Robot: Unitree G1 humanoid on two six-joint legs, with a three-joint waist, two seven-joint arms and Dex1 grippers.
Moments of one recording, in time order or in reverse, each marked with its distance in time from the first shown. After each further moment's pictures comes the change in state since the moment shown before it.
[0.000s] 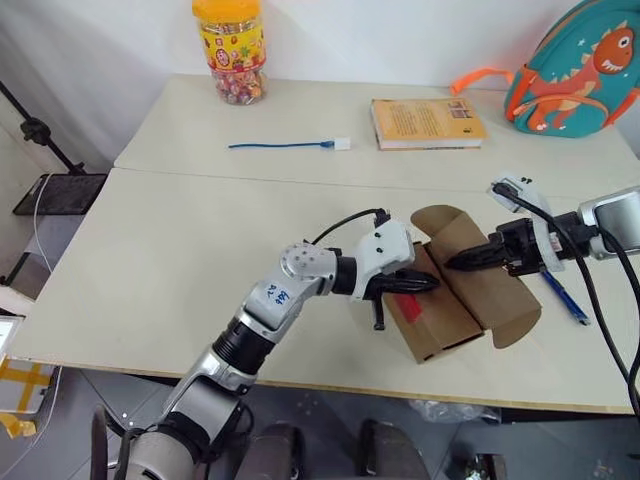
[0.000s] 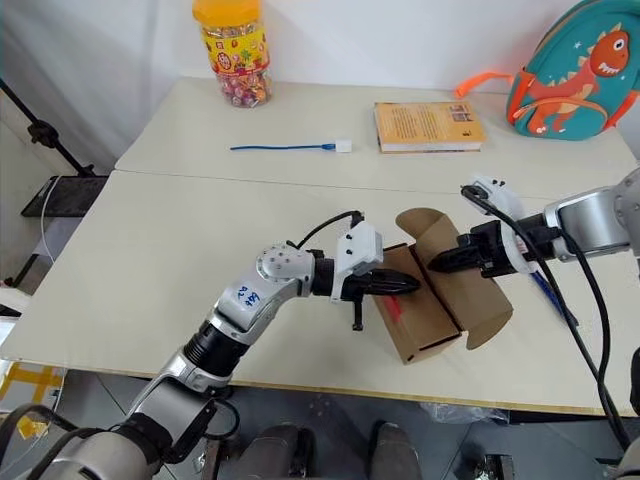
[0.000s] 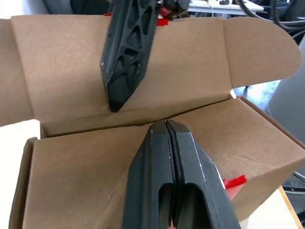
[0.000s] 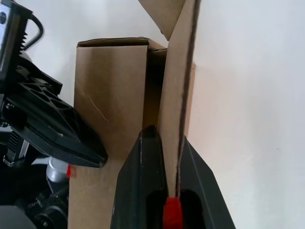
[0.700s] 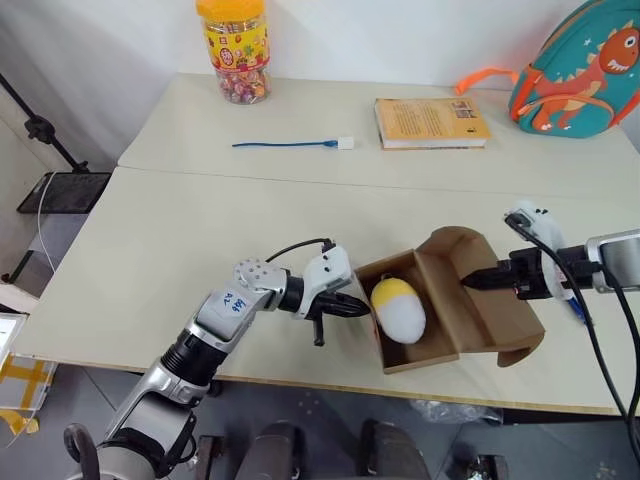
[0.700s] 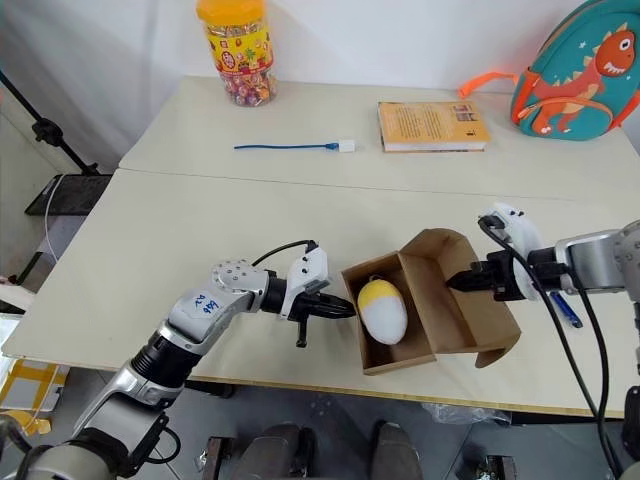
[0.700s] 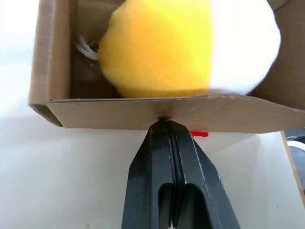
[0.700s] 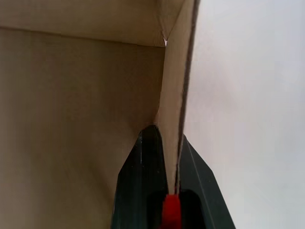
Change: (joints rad) left arm 0.107 0.240 0.016 -0.080 -0.013 0.181 -0.092; right arm 0.289 0.073 -0.249 -0.136 -0.265 -0.031 0.069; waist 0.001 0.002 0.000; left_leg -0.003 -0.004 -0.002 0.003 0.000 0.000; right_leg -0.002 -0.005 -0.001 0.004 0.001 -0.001
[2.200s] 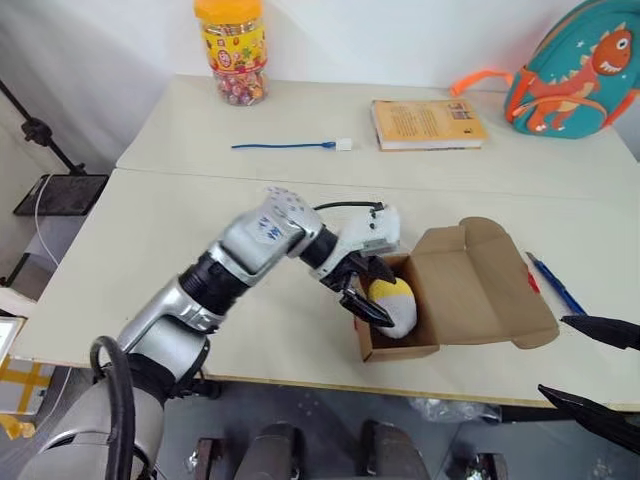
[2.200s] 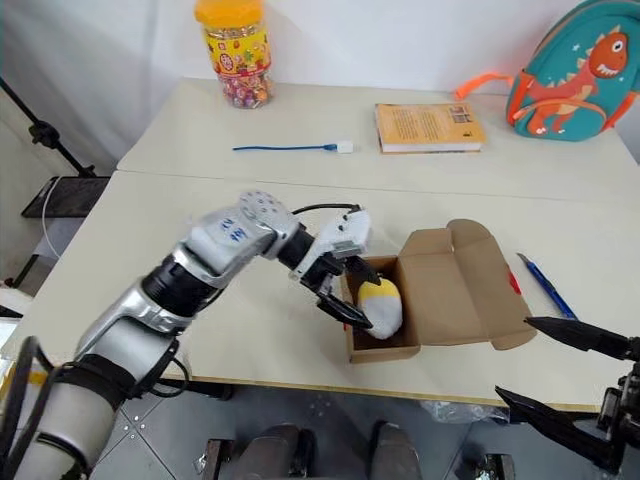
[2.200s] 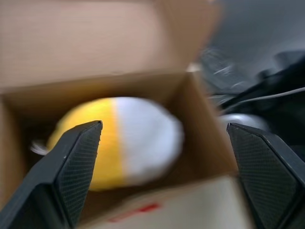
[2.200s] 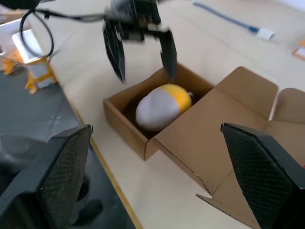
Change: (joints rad) left arm -0.475 -0.056 -0.200 0.230 -0.025 0.126 -0.202; right arm 1.330 0.384 -1.027 -0.804 -0.091 -1.078 0.706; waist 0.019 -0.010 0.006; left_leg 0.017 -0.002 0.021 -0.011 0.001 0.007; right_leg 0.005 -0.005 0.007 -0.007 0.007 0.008
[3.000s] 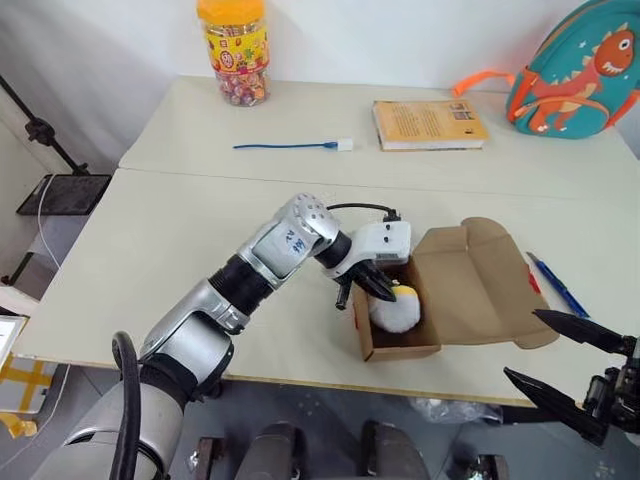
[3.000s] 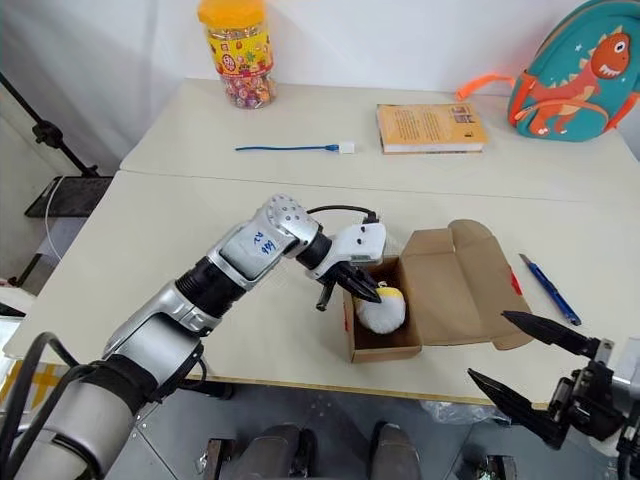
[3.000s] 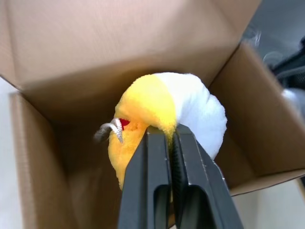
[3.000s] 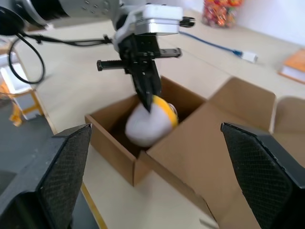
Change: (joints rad) left arm 0.017 -0.064 0.061 0.121 0.125 -0.163 -0.083; right arm -0.128 0.051 0.335 0.153 -0.116 -0.262 -0.033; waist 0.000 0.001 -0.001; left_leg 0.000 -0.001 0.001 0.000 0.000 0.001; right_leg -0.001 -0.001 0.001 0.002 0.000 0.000
